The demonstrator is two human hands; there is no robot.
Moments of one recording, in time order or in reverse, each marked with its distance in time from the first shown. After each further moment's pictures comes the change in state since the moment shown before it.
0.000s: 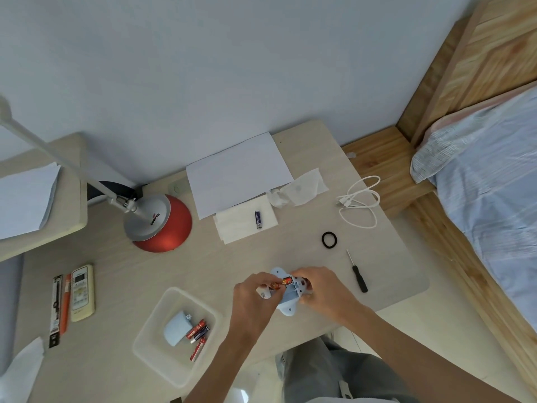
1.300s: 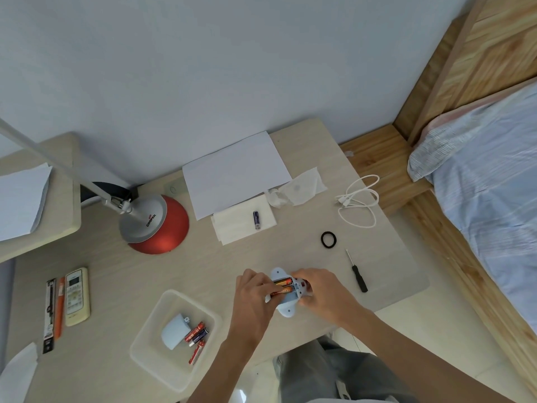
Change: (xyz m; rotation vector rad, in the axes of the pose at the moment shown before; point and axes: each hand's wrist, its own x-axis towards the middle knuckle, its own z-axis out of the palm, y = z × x) left_hand 0.014 -0.034 0.013 0.446 -0.046 0.315; right_hand -0.003 -0.001 0.004 -0.010 -0.004 0.045
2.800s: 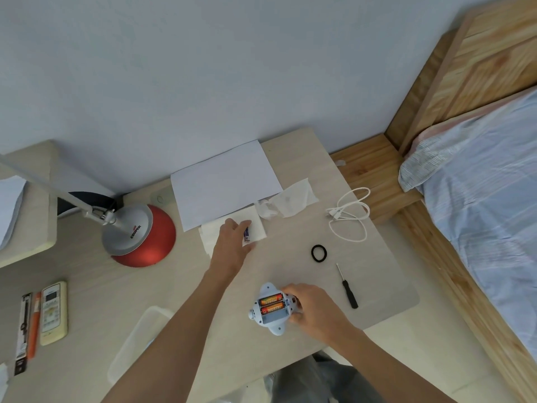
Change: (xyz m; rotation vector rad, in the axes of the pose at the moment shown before) left_hand 0.154 -0.051 -0.014 0.085 -0.109 -0.124; right_hand -0.003 0.003 0.000 0.010 -0.017 -0.004
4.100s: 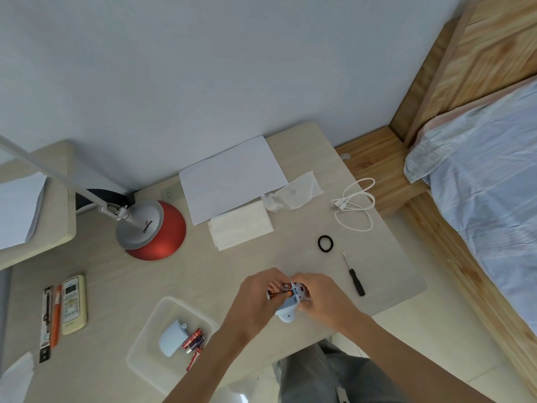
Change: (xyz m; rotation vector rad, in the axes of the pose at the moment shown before) left_hand -0.144 0.059 -0.018 -0.376 -0.153 0.107; right_hand -0.001 -0.009 -0.008 -0.021 0.001 0.012
